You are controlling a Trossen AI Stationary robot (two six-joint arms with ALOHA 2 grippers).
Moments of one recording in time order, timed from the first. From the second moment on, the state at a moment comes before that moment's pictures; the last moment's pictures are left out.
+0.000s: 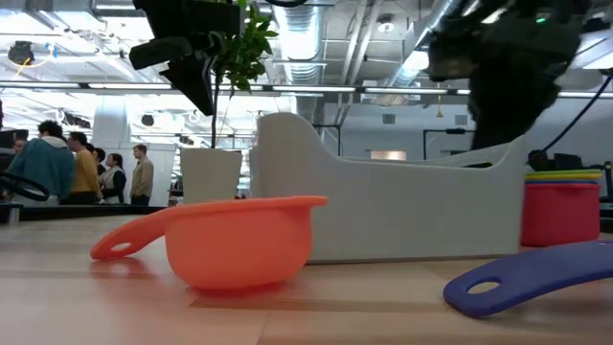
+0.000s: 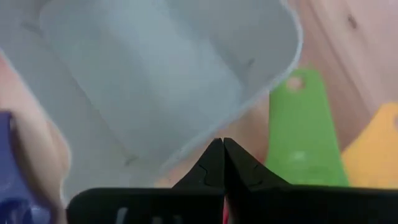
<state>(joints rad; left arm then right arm) -0.15 1.47 1.19 -1.03 -0.57 -0.06 0.39 1.53 0.92 -0.57 0.26 0.80</state>
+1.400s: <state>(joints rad) -0.07 1.47 1.15 -0.52 -0.47 0.21 0.46 1.27 1.10 -1.40 0.55 1.19</state>
